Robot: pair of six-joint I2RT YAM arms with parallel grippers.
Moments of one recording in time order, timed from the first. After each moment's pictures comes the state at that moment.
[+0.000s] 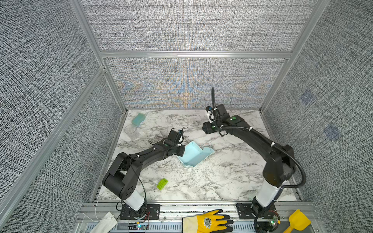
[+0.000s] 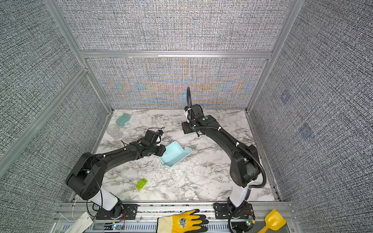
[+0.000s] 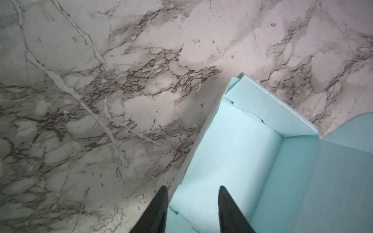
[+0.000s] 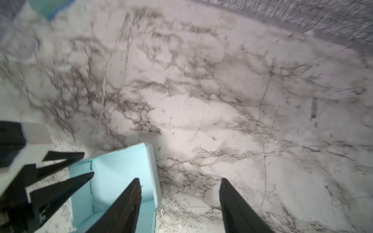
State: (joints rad) left arm -0.59 1.61 0.91 -0.25 0.05 -0.22; right arm 0.52 1.72 1.55 -0.66 0.02 0.17
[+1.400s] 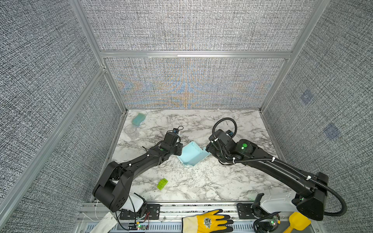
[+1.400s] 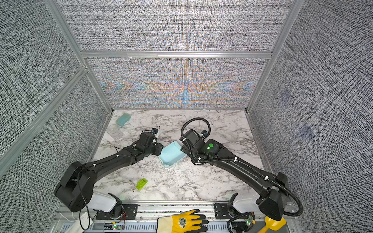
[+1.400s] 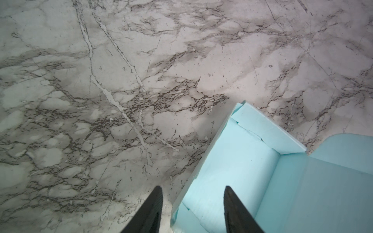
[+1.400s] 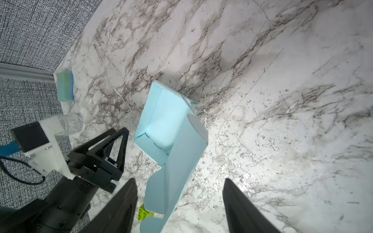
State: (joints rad) left arm -0.59 1.46 0.81 -0.15 -0.05 -0.27; right arm 0.90 1.34 1.26 -0.90 0.29 1.35
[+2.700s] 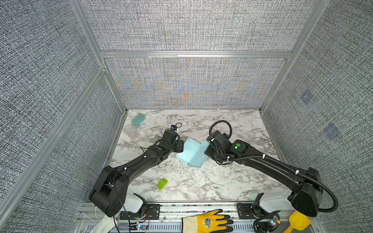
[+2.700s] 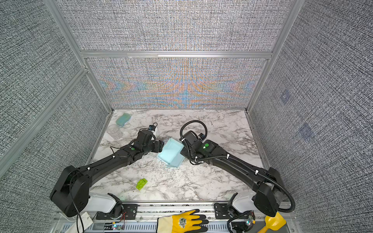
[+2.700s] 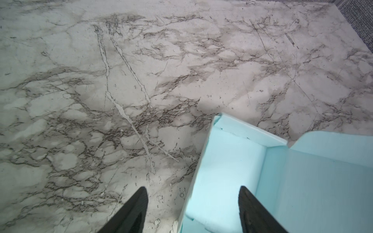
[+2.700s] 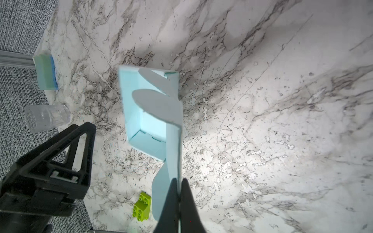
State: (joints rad) left arm -0.59 1.42 0.86 -0.18 -0.08 -0.32; right arm 0.83 1.41 1.22 -0.82 0.16 1.26
